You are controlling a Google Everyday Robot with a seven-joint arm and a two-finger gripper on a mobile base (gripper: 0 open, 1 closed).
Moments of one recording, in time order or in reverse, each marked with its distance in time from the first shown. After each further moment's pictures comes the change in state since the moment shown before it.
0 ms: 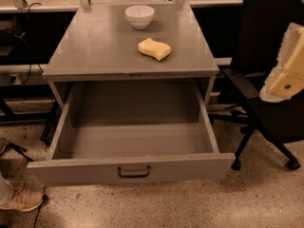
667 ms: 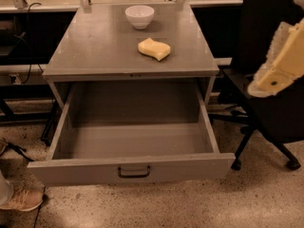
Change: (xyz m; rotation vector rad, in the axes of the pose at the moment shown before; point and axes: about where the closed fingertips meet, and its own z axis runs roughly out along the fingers) arm -0.004 -0.008 0.008 0.043 -0.057 0.038
